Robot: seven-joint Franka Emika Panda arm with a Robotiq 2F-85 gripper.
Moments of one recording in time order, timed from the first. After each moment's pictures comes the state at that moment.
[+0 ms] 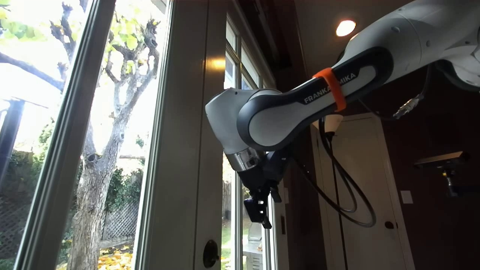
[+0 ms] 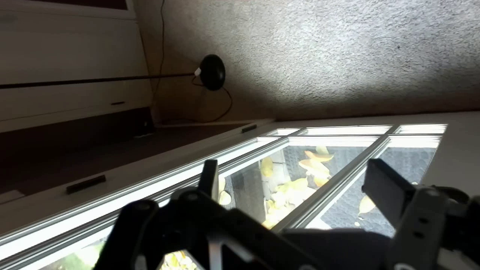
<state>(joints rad) 0.09 -0.36 0.42 -2.21 -0.56 1.67 0.35</state>
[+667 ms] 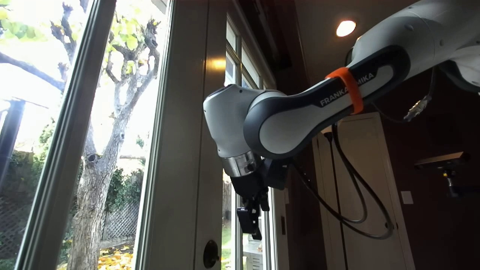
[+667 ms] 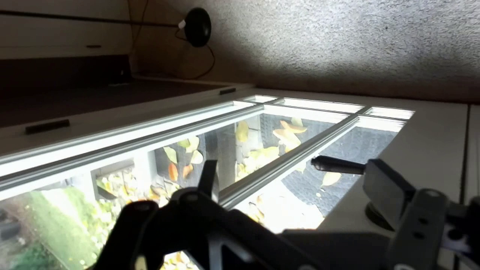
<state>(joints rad) 0.20 -0.38 0.40 -2.28 -0.57 1.80 0.31</state>
